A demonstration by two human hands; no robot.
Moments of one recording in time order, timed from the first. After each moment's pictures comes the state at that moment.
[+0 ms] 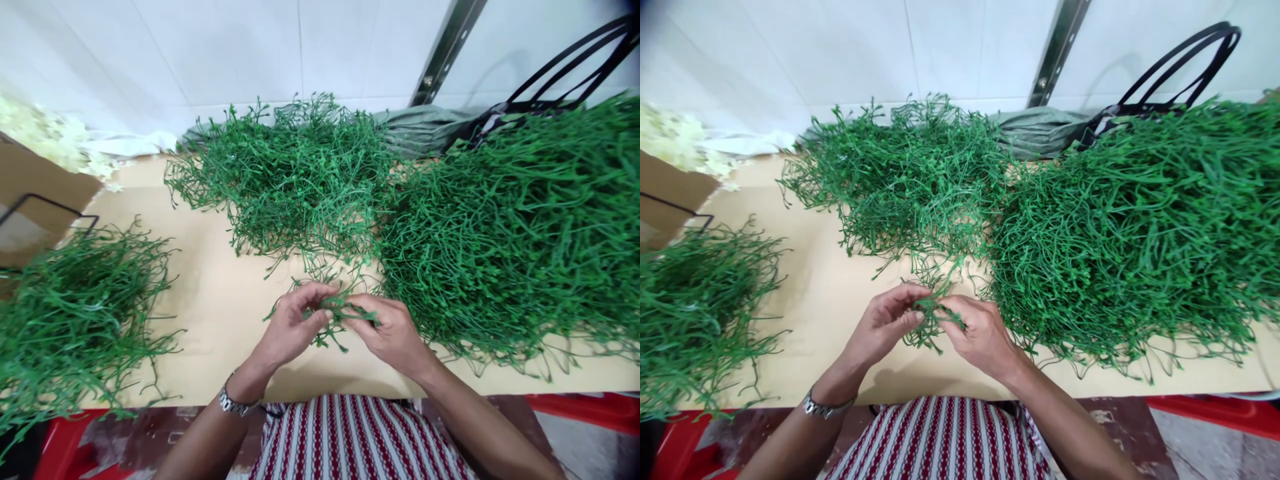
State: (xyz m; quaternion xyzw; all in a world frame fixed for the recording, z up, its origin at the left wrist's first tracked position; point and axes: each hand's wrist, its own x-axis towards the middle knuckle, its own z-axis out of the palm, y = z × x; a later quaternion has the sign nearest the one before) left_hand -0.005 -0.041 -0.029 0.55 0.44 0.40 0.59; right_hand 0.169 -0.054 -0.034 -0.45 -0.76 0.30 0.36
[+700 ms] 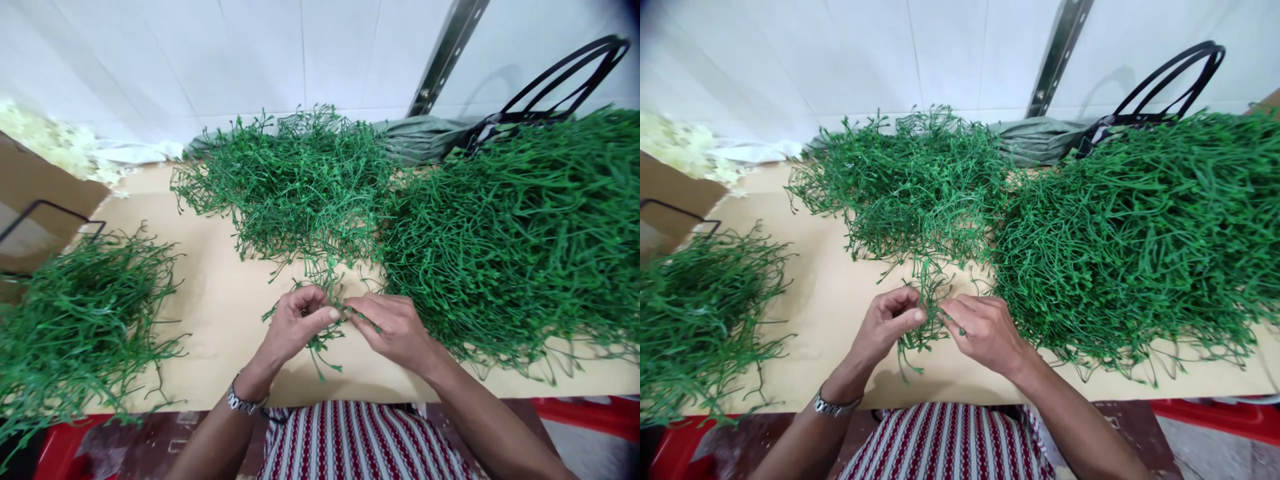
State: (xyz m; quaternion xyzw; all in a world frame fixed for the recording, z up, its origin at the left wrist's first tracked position) left_hand -0.011 -0.039 -0.028 0.54 0.45 0.40 0.59; right_hand 0.173 -0.045 -0.032 -0.39 -0.86 0.11 0.32
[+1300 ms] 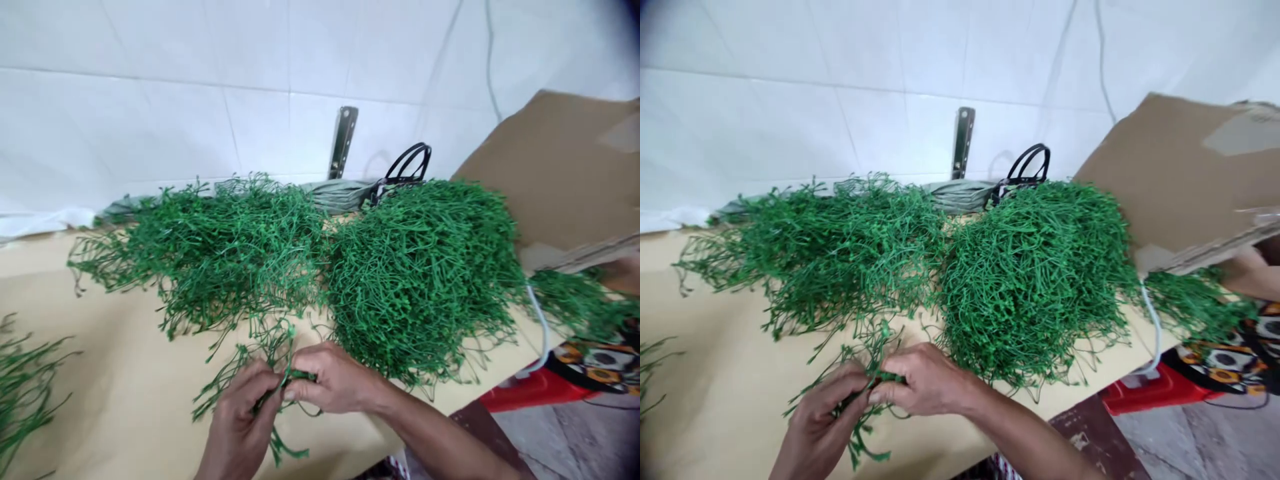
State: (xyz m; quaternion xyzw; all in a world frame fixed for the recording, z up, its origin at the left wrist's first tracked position) left_hand -0.012 -0.041 -0.031 0.80 0.40 0.36 0.26; right_hand 0.166 -0.024 -0.026 -0.37 -0.84 0.30 0.25
